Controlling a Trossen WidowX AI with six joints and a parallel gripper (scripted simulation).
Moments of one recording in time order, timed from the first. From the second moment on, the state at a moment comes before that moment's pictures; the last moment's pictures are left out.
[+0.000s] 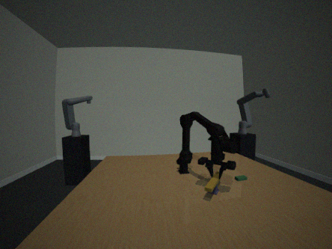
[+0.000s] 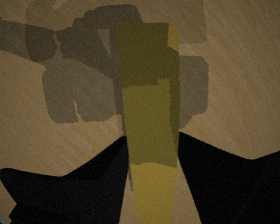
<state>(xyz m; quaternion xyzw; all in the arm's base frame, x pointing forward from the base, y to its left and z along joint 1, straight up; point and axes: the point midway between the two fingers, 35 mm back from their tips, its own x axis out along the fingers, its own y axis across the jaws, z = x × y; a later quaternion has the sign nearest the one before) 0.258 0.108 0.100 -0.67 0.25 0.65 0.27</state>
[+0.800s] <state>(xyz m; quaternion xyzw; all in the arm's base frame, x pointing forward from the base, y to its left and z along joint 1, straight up) 0.258 0.108 0.100 -0.67 0.25 0.65 0.27</state>
